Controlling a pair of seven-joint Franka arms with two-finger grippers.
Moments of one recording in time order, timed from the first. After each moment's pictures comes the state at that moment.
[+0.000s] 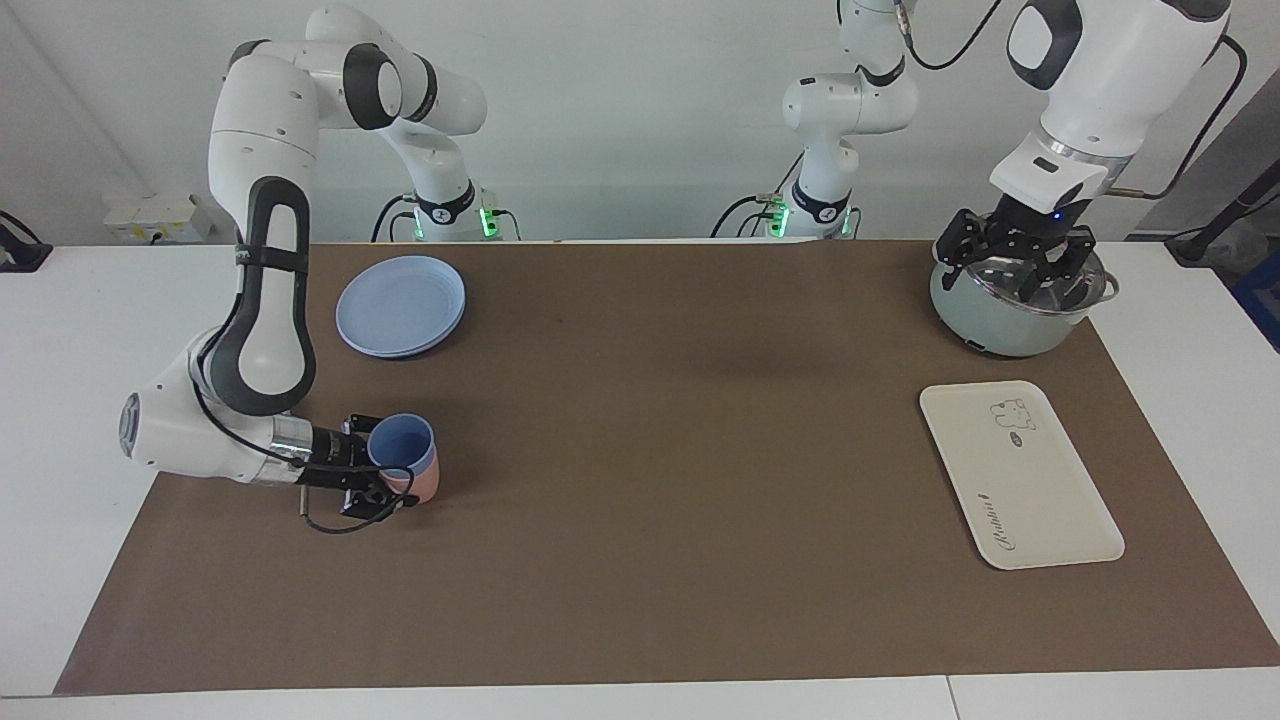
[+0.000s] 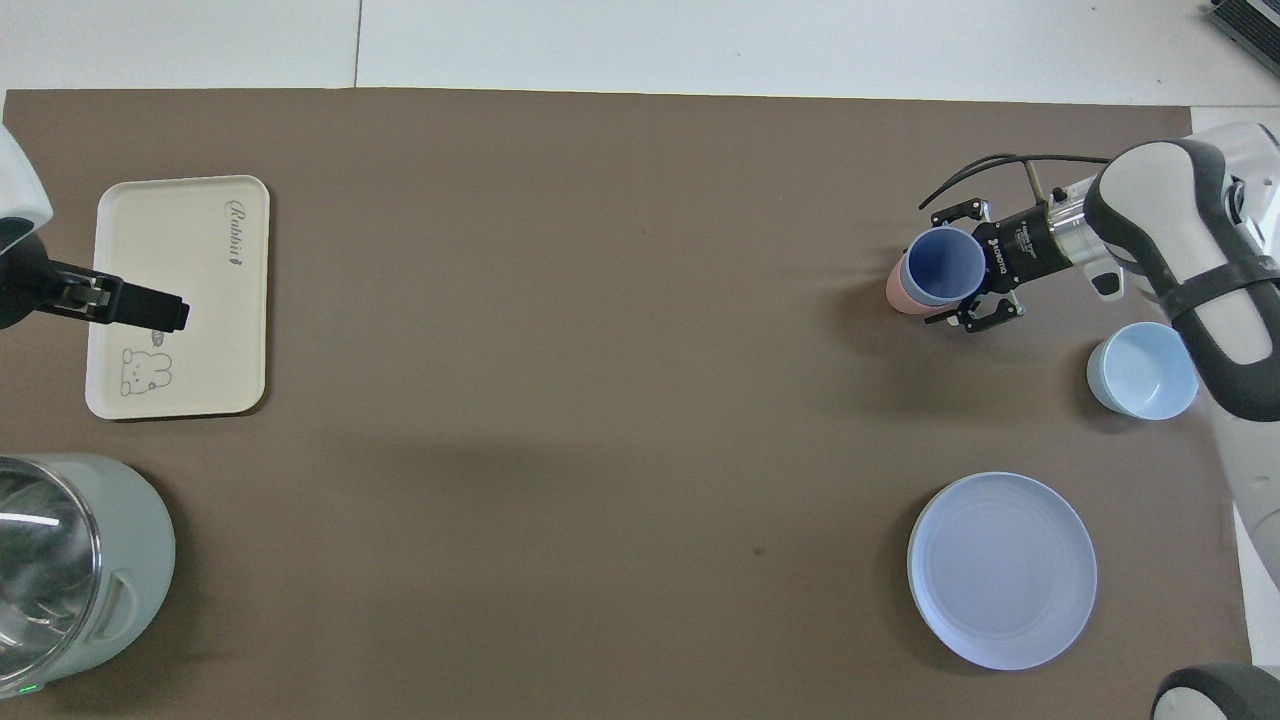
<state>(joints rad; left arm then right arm) -0.05 -0.03 -0.02 -1.65 -0.02 1.70 0.22 -0.14 0.67 0.00 -1.45 0.66 1.76 0.96</state>
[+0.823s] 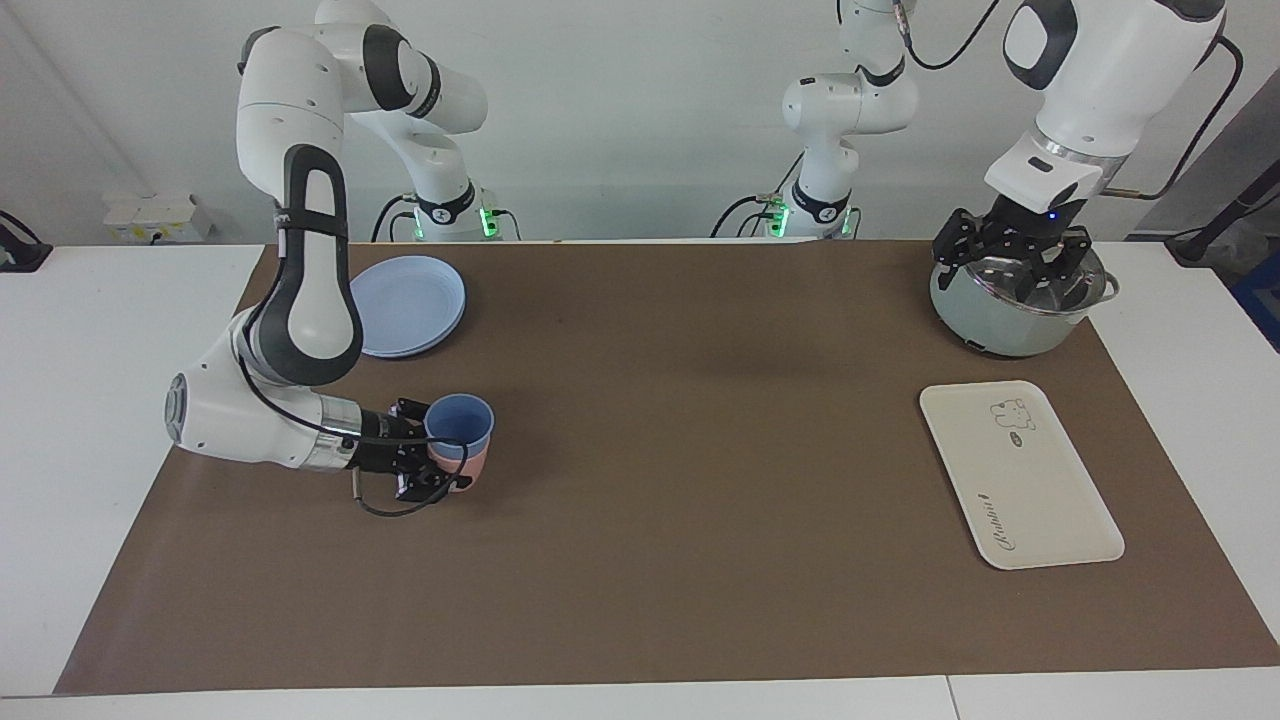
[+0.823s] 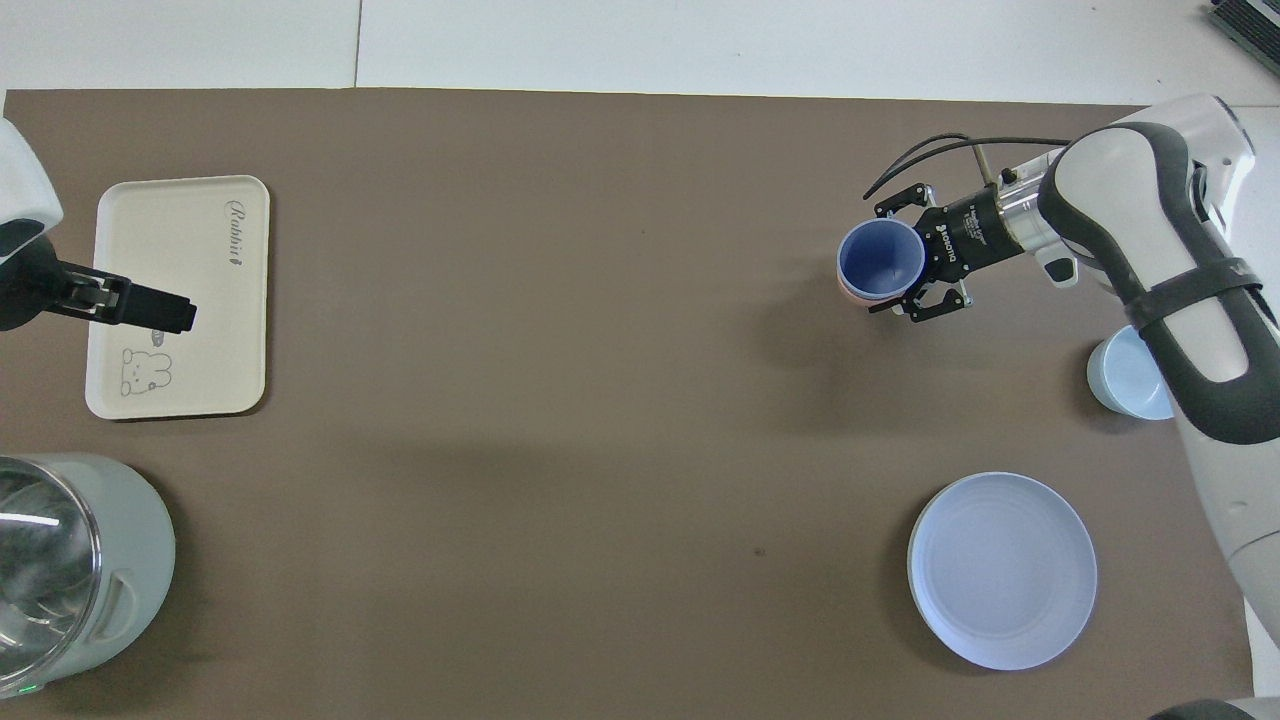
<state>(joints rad) -0.05 -0.03 -0.03 -1.65 -0.02 1.70 0.22 -0.06 0.61 0.03 -1.45 0.70 1.76 1.04</state>
